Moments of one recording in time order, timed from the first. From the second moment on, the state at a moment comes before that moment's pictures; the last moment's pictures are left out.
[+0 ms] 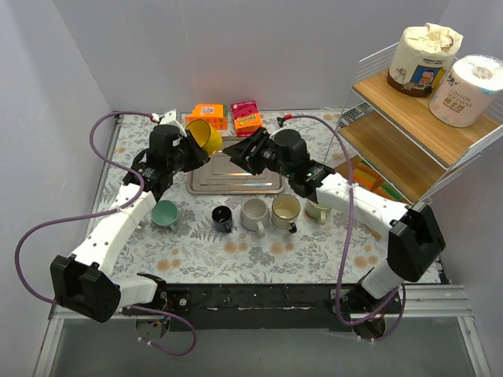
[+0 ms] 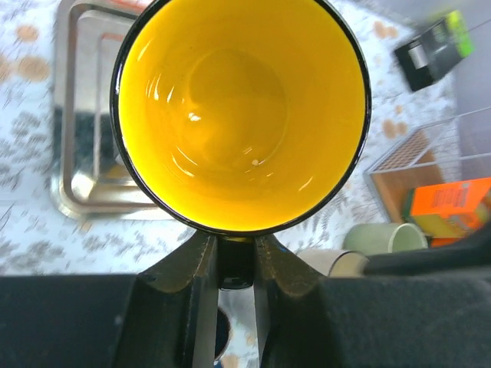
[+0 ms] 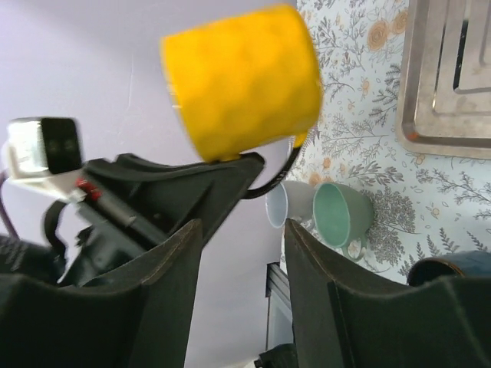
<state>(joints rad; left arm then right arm) -0.34 1.24 1.16 -0.35 -0.01 -0.57 0.79 1.59 1.23 0.14 -0.12 1.33</state>
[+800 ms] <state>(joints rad) -0.35 1.04 0.73 -0.60 -0.06 -0.65 0.70 1.28 1.07 -0.07 -0.06 0.94</state>
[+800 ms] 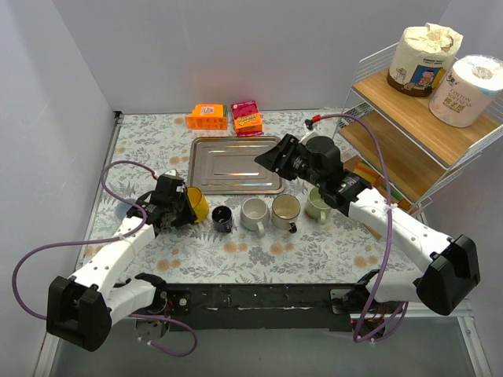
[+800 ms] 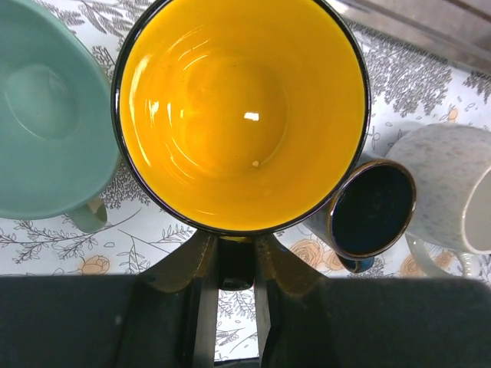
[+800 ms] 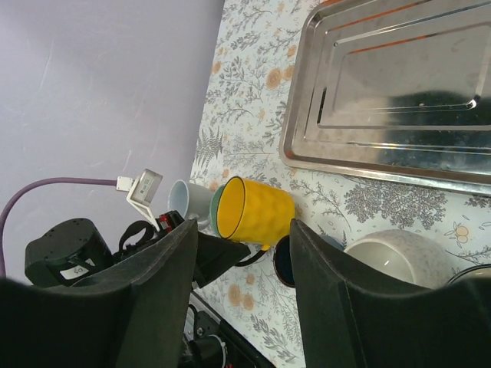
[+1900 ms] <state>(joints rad) -0.44 1.02 0.95 -0.74 -0.13 -0.81 0.63 1.21 1.03 -0.18 -0.03 0.88</state>
